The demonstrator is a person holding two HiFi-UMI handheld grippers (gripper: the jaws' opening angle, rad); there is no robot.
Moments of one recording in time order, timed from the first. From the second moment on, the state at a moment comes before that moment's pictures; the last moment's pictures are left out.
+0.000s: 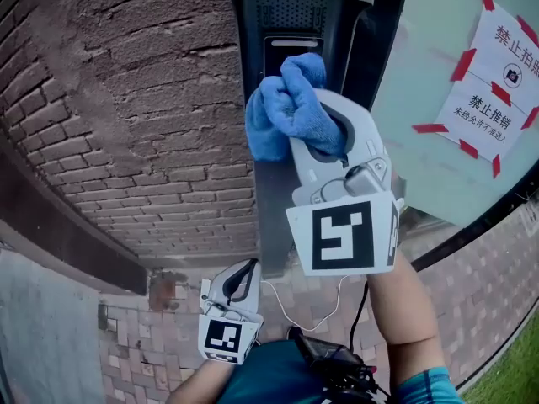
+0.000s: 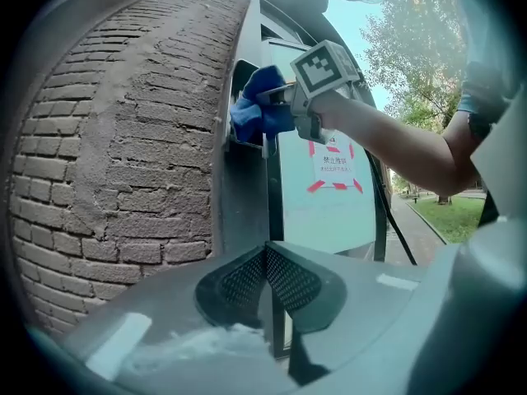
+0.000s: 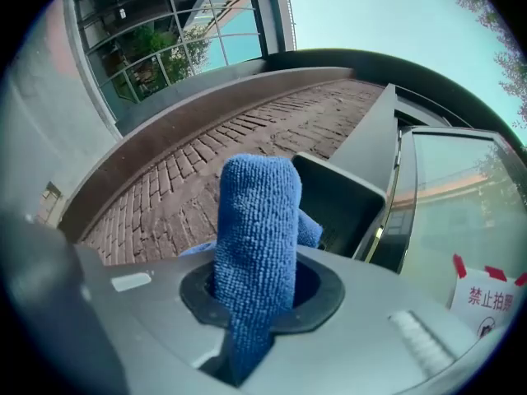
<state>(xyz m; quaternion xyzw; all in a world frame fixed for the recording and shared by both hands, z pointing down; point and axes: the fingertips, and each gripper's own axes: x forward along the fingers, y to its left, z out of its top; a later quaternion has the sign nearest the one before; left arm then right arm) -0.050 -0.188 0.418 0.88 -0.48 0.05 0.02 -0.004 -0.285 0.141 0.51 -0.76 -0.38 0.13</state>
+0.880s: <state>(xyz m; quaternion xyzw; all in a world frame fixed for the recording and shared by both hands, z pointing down) -0.064 -0.178 0.428 0.87 -0.48 0.05 0.03 -0.010 -0.309 0.216 0.51 -0.78 -0.32 0.20</state>
